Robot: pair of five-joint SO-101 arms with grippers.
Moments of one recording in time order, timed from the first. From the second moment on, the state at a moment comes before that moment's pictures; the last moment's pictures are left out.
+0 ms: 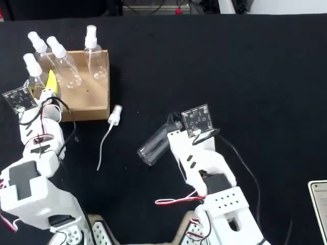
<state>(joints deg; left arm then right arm) -26.0 3.6 60.7 -53.7 5.4 -16.5 -67.4 91.1 10.3 5.5</state>
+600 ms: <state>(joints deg) -26.9 5.2 60.3 -53.8 0.6 -16.5 -67.4 91.1 10.3 5.5</state>
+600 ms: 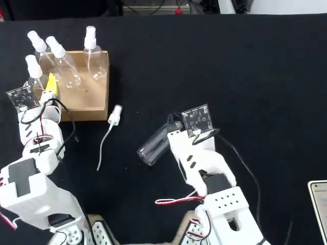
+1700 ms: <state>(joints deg) -27.0 5.2 60.3 -53.8 4.4 -16.5 -67.4 91.1 10.3 5.5</state>
